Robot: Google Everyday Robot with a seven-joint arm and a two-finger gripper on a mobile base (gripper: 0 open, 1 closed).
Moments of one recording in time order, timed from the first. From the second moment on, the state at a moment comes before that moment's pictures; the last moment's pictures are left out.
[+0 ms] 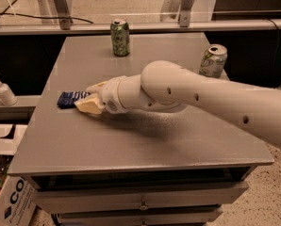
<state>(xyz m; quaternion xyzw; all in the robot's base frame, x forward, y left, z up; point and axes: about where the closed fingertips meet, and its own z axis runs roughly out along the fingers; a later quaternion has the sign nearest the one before) 0.562 0.147 0.809 -0.48 0.71 0.29 0.44</state>
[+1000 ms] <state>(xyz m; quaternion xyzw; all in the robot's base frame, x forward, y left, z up) 0.562 0.147 0.810 -0.48 0.71 0.29 0.44</state>
